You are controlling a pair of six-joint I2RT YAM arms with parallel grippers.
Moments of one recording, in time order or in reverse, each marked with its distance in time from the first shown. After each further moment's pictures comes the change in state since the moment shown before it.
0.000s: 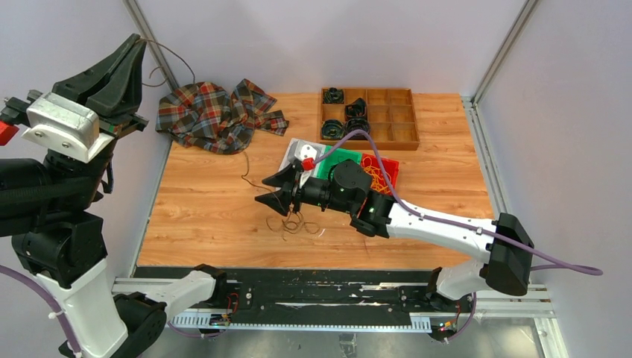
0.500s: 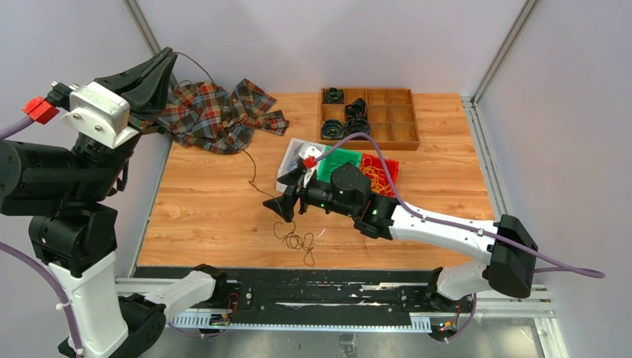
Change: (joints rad) left arm 0.000 -0.016 -0.095 -0.032 0.036 -0.056; right arm -0.019 -0.023 -0.080 -0.066 0.088 0.067
